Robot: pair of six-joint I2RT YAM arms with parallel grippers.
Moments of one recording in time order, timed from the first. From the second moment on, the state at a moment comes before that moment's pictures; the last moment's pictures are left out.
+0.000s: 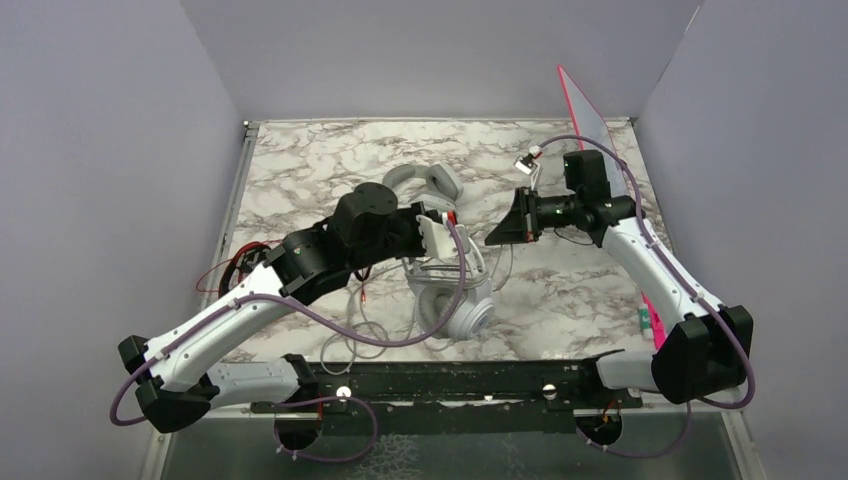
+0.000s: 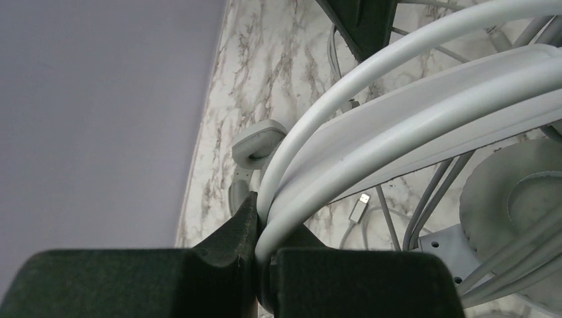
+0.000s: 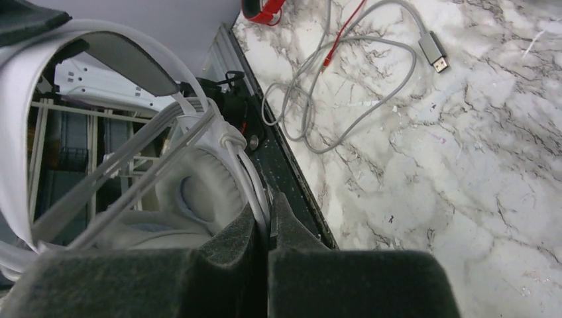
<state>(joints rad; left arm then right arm) -0.90 1.11 1.32 -0.60 0.06 0.70 0.25 1.32 1.07 -0.49 -1.09 0.25</state>
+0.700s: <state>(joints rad) -1.01 1.25 1.15 -0.44 -0.28 0.67 0.25 1.31 1.08 -0.77 -1.01 0.29</state>
